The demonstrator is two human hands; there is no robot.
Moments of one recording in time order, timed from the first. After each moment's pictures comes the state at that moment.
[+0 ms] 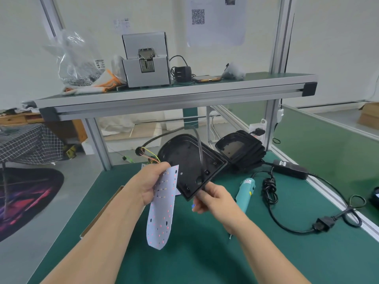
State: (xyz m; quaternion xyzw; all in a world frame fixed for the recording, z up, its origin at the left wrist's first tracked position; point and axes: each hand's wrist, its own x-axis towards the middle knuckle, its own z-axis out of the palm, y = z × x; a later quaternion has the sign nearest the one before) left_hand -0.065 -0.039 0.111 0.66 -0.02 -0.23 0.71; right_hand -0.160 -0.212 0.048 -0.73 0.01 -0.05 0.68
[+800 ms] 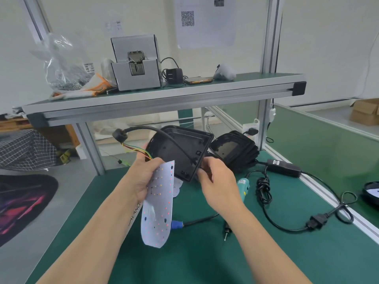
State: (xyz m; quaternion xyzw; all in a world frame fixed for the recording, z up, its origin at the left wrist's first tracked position) left_hand -0.059 -0.046 0.122 0.67 -0.08 -0.11 0.73; right_hand -0.162 -0.217 0.094 -0.84 0.02 -0.29 0.45
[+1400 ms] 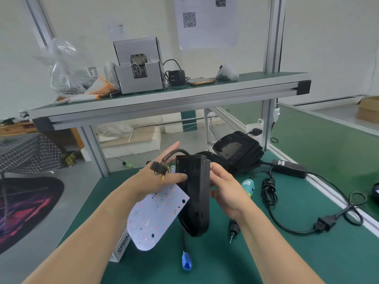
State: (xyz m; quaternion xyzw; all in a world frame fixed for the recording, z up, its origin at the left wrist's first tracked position) left_hand -0.057 -0.036 0.128 0.78 -0.33 -0.14 0.51; right_hand -0.142 -0.233 0.070 -0.61 -0.03 -0.10 0.79
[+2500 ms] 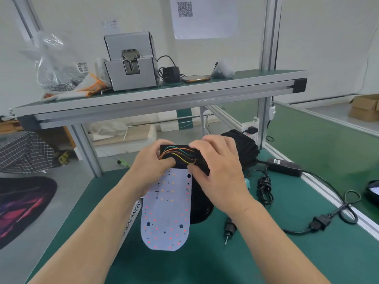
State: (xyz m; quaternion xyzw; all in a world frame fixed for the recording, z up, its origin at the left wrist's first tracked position) left_hand -0.066 -0.063 0.150 0.79 -0.25 0.00 0.56; right_hand -0.160 -0.227 0.120 -0.84 -0.07 -0.49 0.23
